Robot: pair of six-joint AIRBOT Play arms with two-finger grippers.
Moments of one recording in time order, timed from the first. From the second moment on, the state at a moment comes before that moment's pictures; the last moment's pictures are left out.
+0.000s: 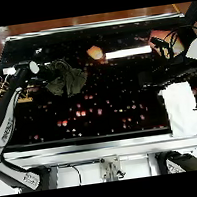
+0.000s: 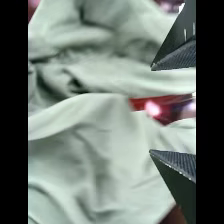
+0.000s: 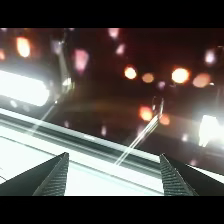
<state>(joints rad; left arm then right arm) -0.16 -1.82 1.65 1.44 -0.91 -1.68 0.10 -1.13 1.33 -1.16 1.54 1.59</state>
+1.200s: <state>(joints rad) -0.54 -1.18 2.04 1.57 -0.73 -1.72 0.10 -1.00 1.70 -1.29 1.25 1.53</state>
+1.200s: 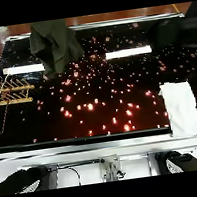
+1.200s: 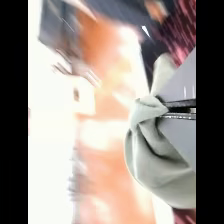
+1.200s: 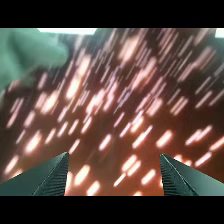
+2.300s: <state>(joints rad) -0.68 -0.99 1.09 1.50 -0.75 -2.10 0.08 -0.96 1.20 -1.27 1.51 1.46</state>
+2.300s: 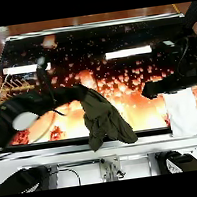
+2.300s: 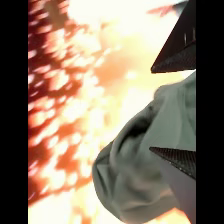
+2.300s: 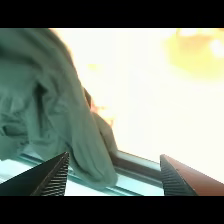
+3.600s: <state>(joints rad) -0.39 -1.31 0.78 0.67 -0.59 -1.53 -0.14 -1.01 0.66 -1.07 1.56 1.40</state>
